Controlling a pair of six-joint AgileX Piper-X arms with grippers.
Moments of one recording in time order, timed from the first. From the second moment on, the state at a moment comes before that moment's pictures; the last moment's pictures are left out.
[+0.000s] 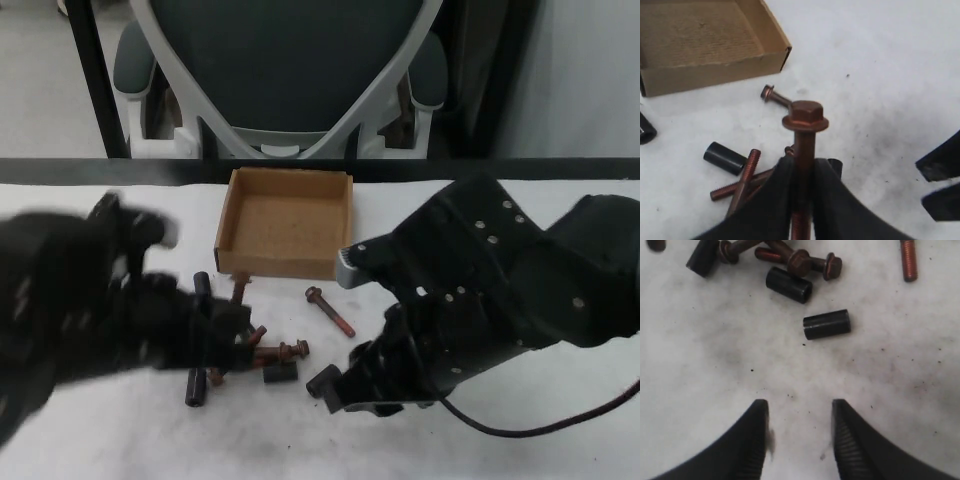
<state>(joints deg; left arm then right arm) -22.3 74.5 -23.2 -16.4 20.5 -7.1 40.9 91.6 -55.3 31.1 -8.9 12.3</state>
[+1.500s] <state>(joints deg) -22.4 59.8 0.4 -48.1 23.3 -12.9 39.0 112.8 -73.2 33.5 -4.7 53.7</state>
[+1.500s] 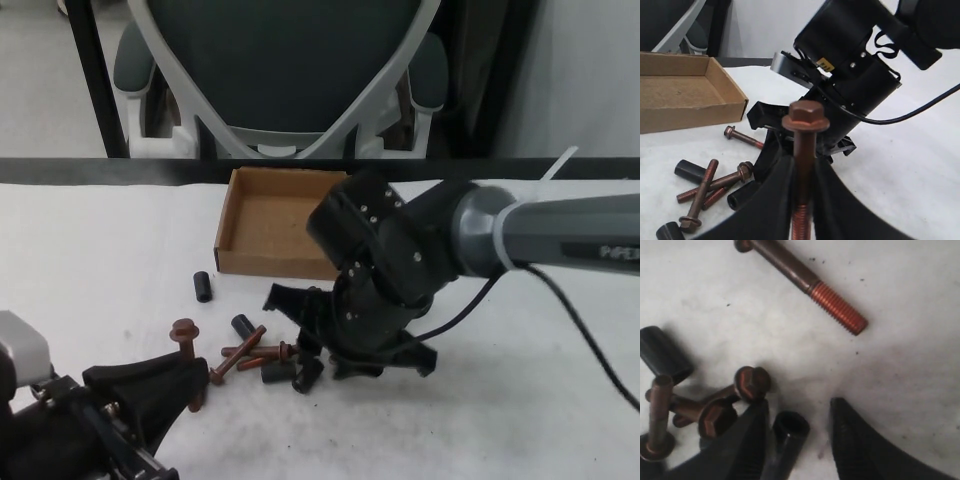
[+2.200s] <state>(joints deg) -22.4 59.8 0.5 -53.1 29.4 -4.7 39.5 115.0 -74.4 33.2 -6.3 55.1</state>
